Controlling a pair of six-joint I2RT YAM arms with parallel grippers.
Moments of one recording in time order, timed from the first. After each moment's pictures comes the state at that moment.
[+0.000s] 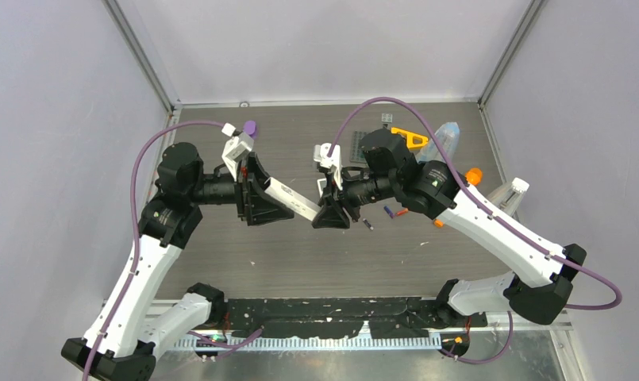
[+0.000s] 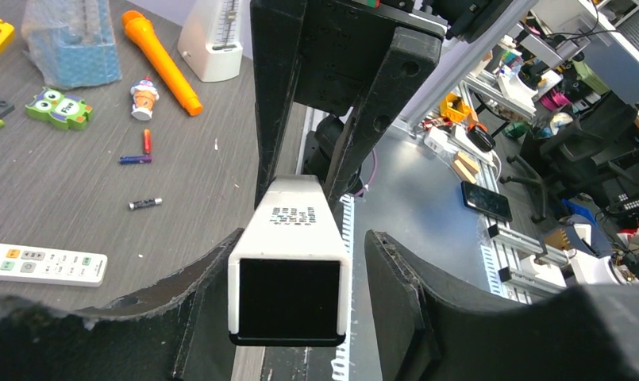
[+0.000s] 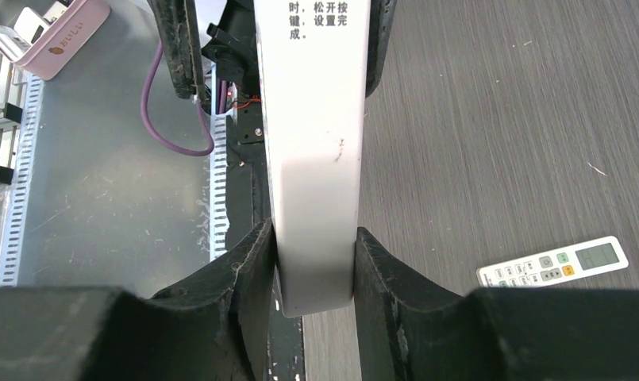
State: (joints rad) left arm -0.36 0.89 1.10 -0.34 1.15 -0.32; right arm 0.90 1.30 1.48 -0.73 -0.61 -0.14
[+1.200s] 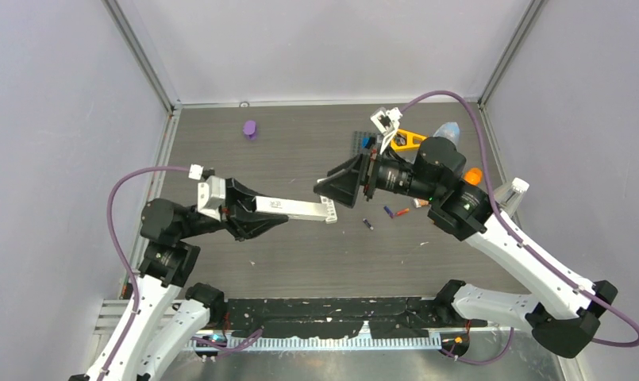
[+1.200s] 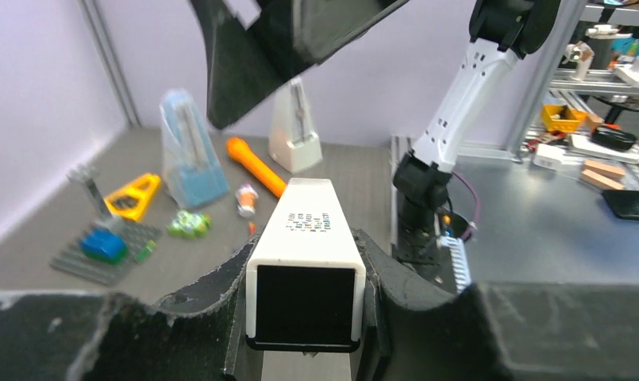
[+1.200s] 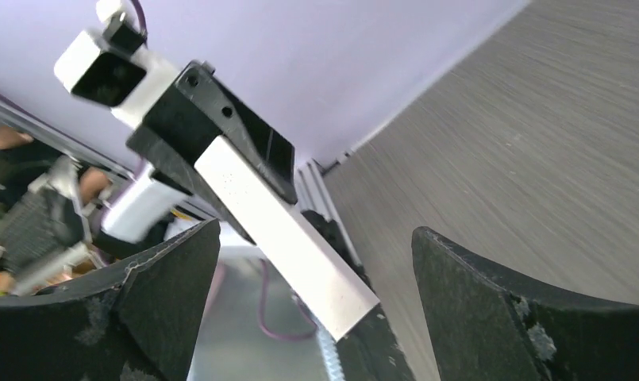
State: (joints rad) left arm -0.36 0.62 0.74 0.17 1.03 -0.30; right arm 0.80 1.04 1.21 -0.21 -0.45 0.57
